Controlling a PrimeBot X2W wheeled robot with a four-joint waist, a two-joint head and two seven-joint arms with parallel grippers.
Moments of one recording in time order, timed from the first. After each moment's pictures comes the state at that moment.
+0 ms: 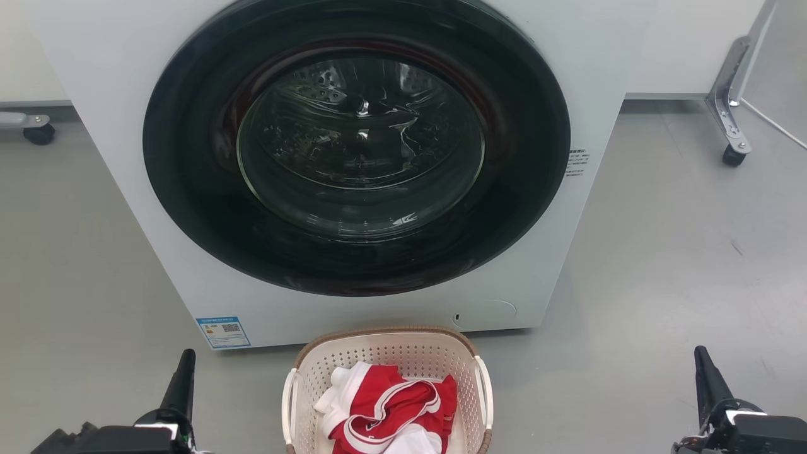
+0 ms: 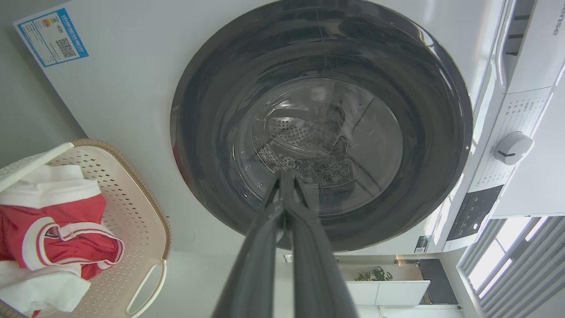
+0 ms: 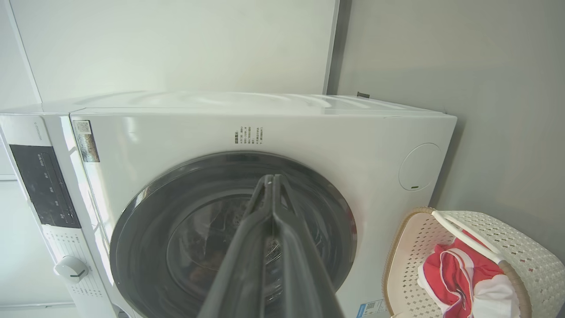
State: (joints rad) left arm -0.06 0.05 0.08 0.29 -1.54 -0.11 0.10; right arm -0.08 -0.04 -0.11 0.29 1.55 0.11 0.10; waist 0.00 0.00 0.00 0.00
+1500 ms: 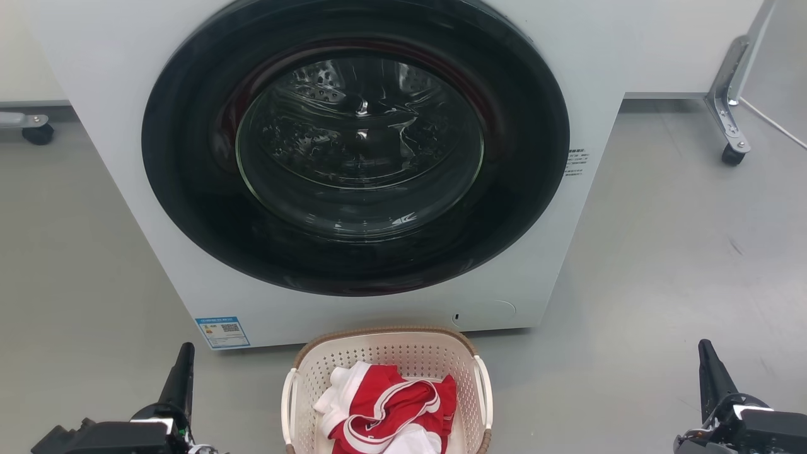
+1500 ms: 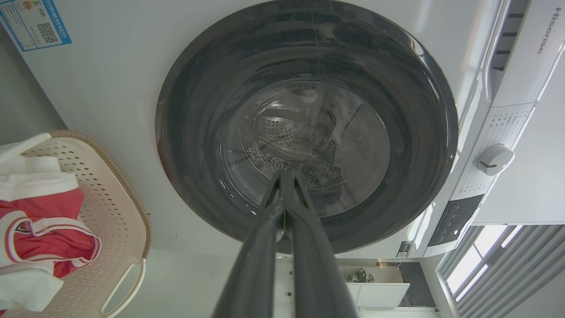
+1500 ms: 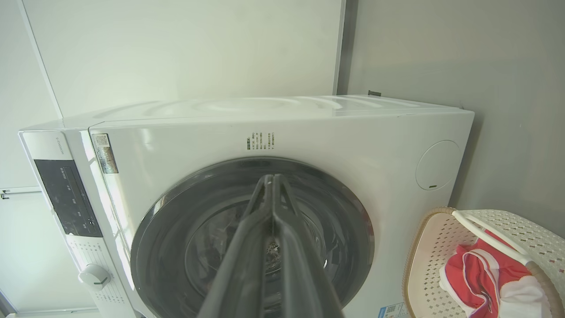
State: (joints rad) left arm -0.08 0.04 0.09 0.30 -1.60 -0.12 0.11; right arm -0.09 -0.04 -0.13 0.30 1.60 0.12 0.11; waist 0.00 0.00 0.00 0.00
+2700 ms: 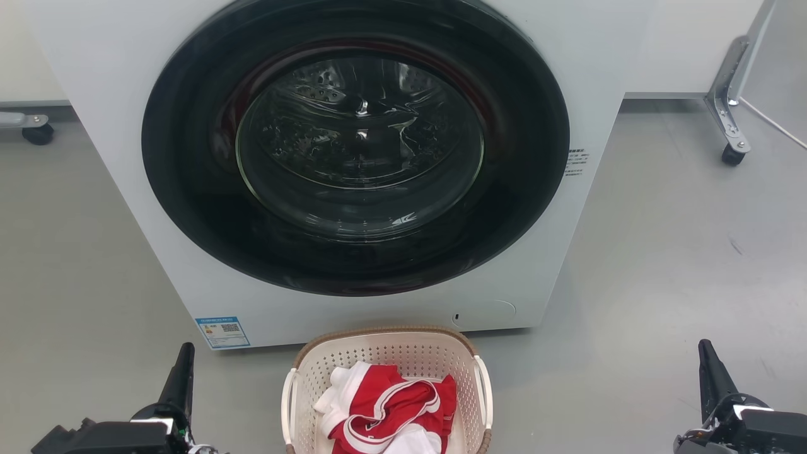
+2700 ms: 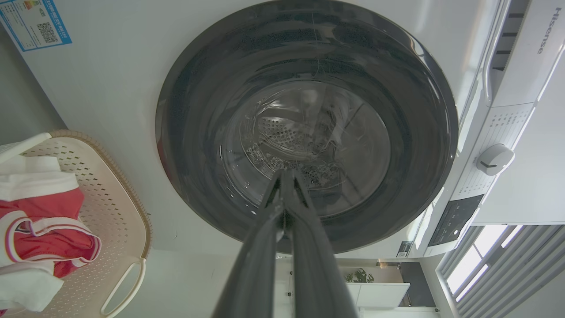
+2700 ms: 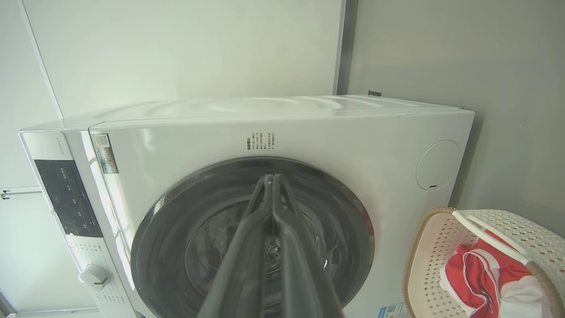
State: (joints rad) left arm -0.08 0.04 0.09 0.30 -1.60 -0.12 0.11; right arm -0.09 -0.04 -0.13 0.30 1.60 0.12 0.11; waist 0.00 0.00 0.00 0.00
